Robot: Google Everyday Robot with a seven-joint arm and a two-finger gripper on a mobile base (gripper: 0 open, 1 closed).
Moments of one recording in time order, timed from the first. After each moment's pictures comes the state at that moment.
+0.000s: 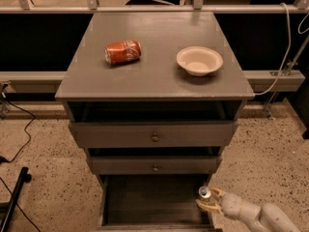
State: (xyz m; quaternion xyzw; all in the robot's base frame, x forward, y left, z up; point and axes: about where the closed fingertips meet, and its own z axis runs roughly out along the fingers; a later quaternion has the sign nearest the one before) arm 0.487 -0.220 0.345 -0.39 0.65 0.33 0.56
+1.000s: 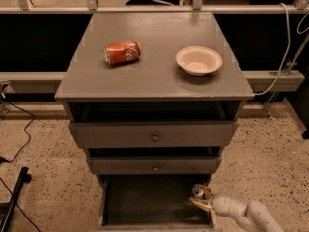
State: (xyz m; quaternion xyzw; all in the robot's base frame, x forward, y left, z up) arm 0.521 -0.209 0.252 -0.40 0.63 0.34 0.57
